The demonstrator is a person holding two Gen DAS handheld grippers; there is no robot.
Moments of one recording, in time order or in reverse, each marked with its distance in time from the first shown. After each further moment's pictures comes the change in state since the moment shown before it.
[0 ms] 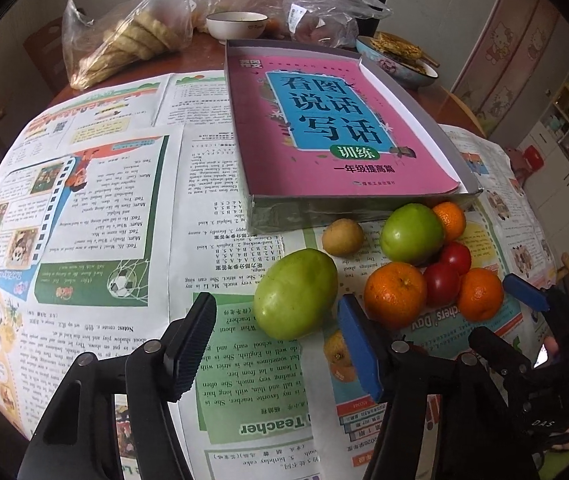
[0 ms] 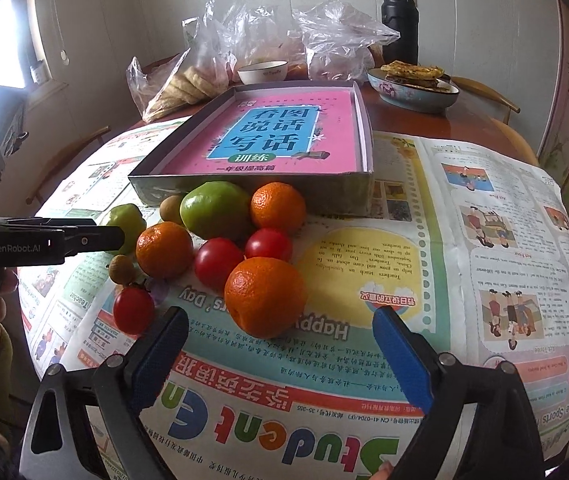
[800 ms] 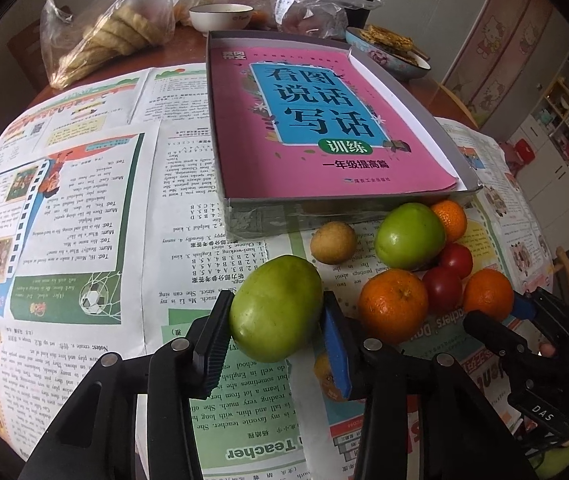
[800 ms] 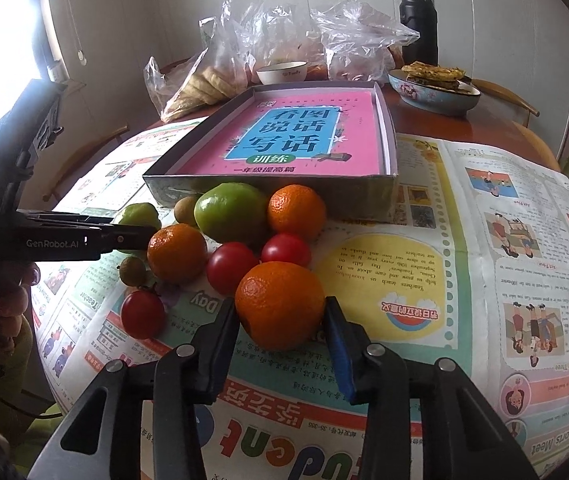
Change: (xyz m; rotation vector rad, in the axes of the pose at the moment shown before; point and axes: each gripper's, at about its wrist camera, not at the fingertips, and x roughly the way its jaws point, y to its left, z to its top) left arm 0.014 -0.002 0.002 0.001 0.015 -0.043; right arm 0.006 -0.001 0.001 -0.022 -0.016 0.081
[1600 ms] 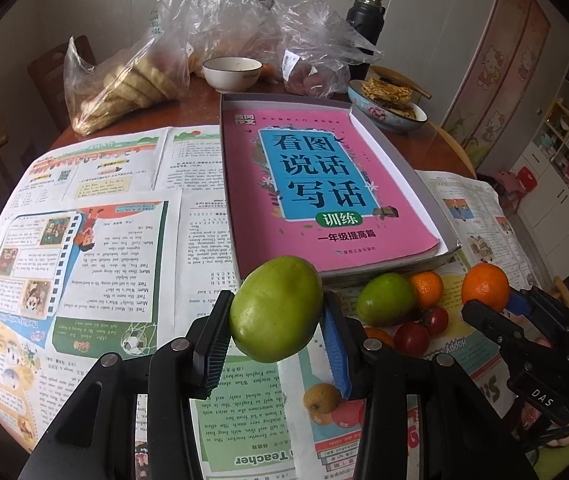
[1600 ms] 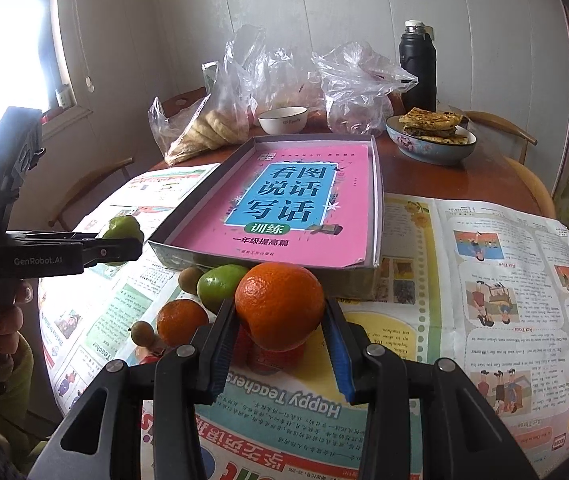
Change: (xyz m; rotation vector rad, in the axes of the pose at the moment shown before) left arm -0.045 -0.007 0.028 -0.005 -0.141 0.031; right arm -0.020 -0.004 0.041 -0.018 -0.114 0.000
